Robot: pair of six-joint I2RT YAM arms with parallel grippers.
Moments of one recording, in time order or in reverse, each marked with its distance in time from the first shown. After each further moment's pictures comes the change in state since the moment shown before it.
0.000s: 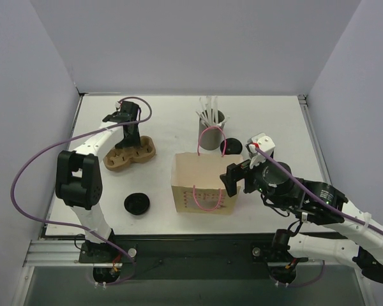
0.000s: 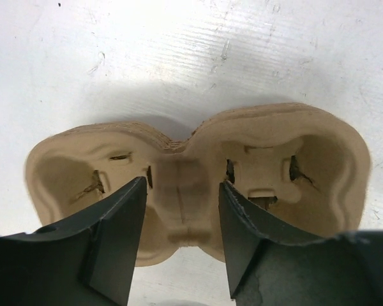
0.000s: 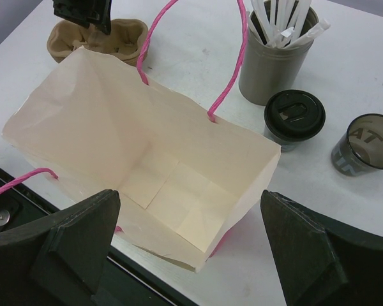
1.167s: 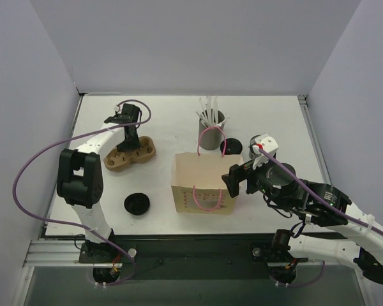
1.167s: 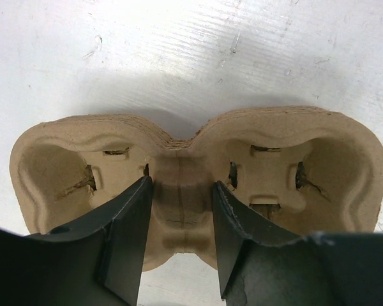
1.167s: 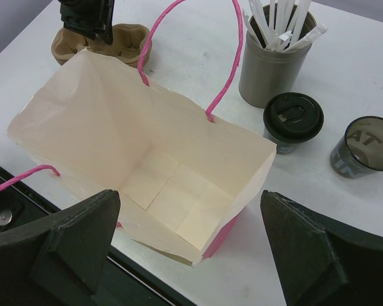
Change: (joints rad) left arm 0.000 0.020 -0.020 0.006 -0.014 -0.067; right arm 0.000 -0.027 -0.003 0.000 -0.005 -0.008
